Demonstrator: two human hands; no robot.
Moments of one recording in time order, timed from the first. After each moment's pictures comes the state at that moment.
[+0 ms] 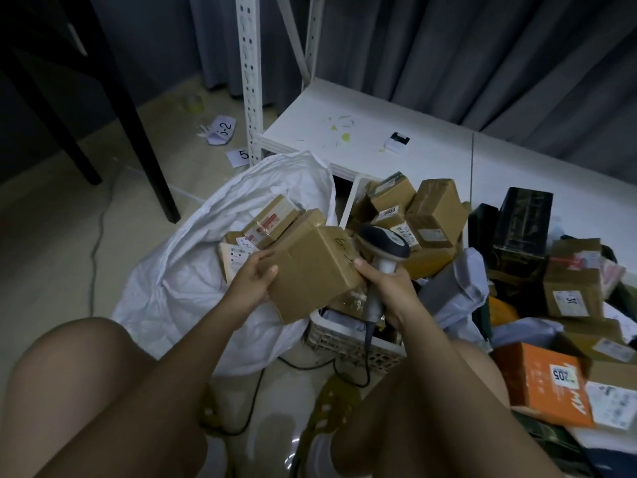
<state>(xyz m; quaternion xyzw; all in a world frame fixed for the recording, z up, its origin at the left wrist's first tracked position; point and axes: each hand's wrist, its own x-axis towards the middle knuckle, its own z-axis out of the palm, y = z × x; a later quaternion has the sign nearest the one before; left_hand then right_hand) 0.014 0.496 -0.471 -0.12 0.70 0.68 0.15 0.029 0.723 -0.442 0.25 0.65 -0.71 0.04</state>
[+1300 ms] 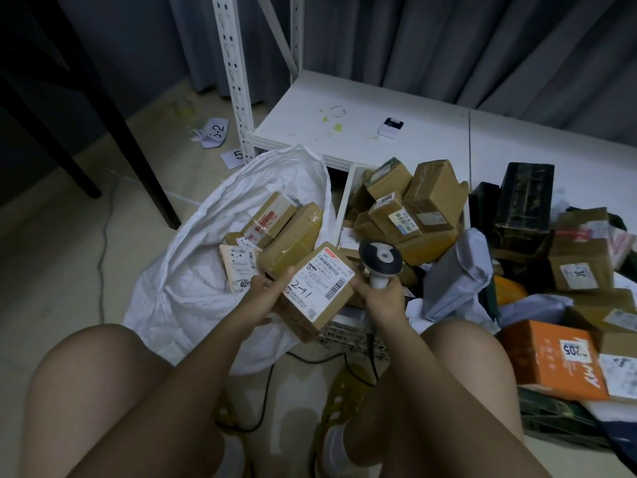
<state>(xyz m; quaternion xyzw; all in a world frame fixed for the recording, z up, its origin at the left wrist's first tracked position) 0.028 0.509 -0.481 -0.18 0.74 0.59 0.29 0.050 0.714 -0.490 0.32 0.71 -0.63 -0.01</state>
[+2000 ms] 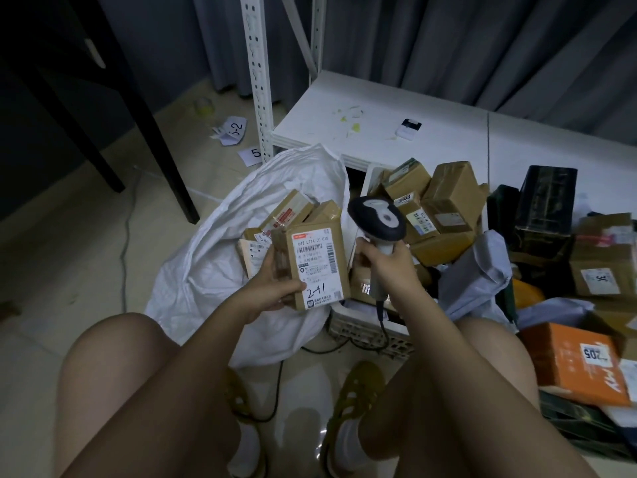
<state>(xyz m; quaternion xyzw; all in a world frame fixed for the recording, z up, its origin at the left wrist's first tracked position) 0.022 0.478 -0.467 -0.10 0.73 0.61 0.29 0.031 0.690 -0.429 0.18 0.72 -0.67 -0.01</state>
